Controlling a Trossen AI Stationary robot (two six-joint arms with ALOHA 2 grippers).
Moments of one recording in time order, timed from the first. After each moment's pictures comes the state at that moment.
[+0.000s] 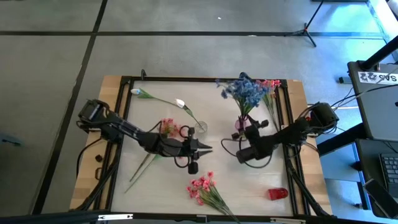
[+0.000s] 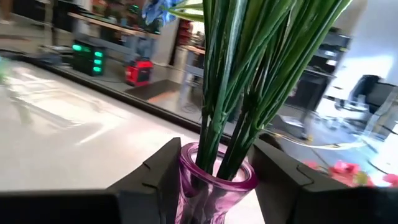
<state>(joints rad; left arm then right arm) -0.32 1.69 0.92 0.55 -0.44 -0.12 0.38 1.62 0.61 -0.44 1.54 1.25</state>
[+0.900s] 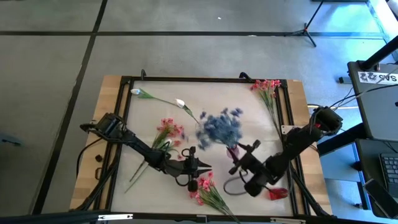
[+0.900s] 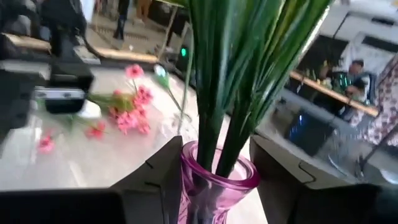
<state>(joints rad) -0.47 1.98 0.92 0.80 -0.53 -0.21 0.74 1.62 0.88 -0.21 1.44 0.65</state>
